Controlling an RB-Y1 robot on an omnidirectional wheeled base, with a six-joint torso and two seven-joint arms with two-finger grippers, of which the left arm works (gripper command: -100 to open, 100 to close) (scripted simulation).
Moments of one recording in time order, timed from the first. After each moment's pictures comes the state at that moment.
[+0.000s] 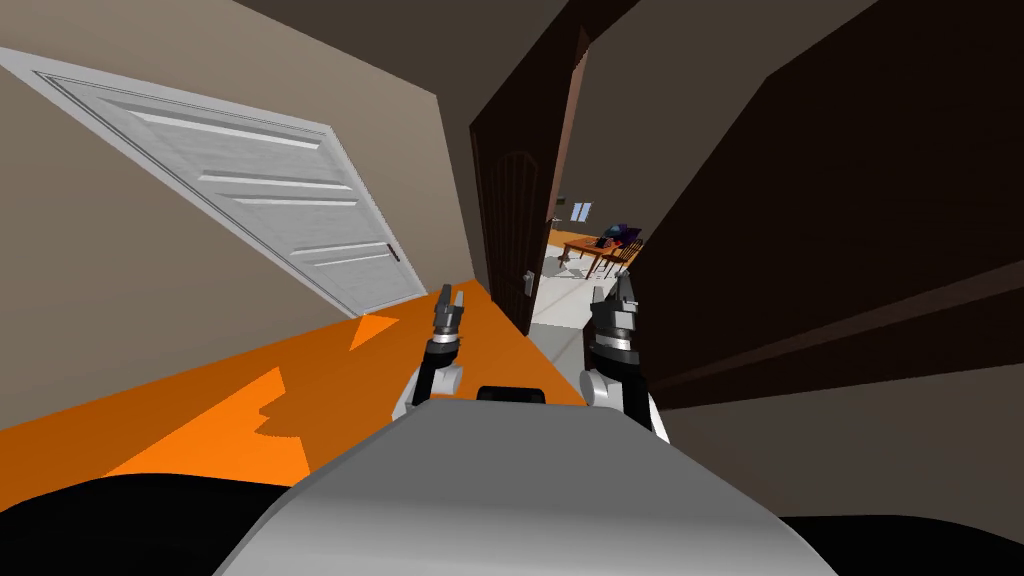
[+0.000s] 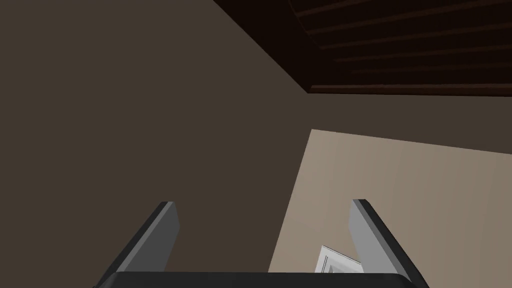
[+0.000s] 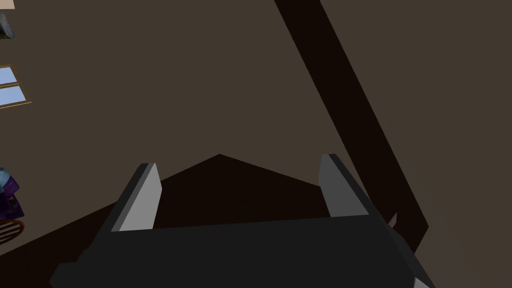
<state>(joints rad) 0.41 0.06 -0.13 -2.08 -0.02 -0.57 -0.06</state>
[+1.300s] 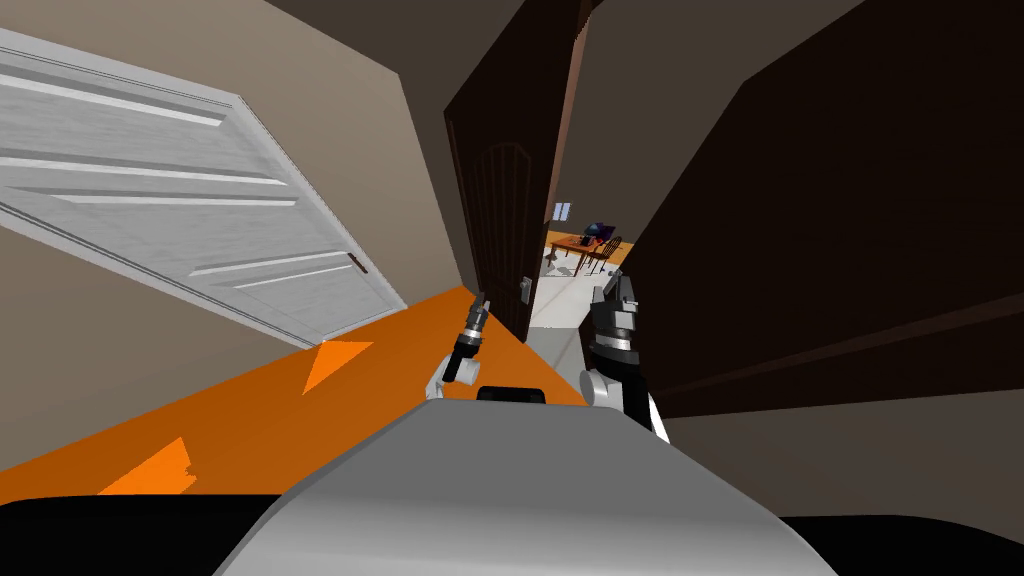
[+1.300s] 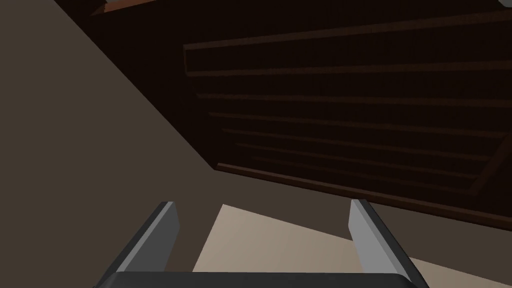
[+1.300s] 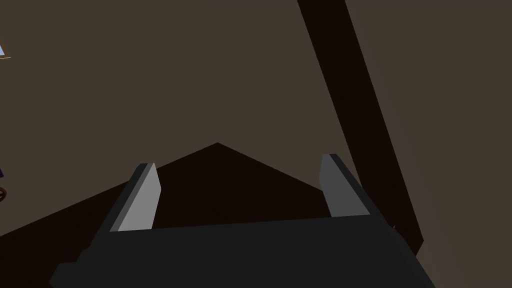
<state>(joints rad) 0.23 0.09 -0.25 -1.79 -0.01 -0.47 0.00</state>
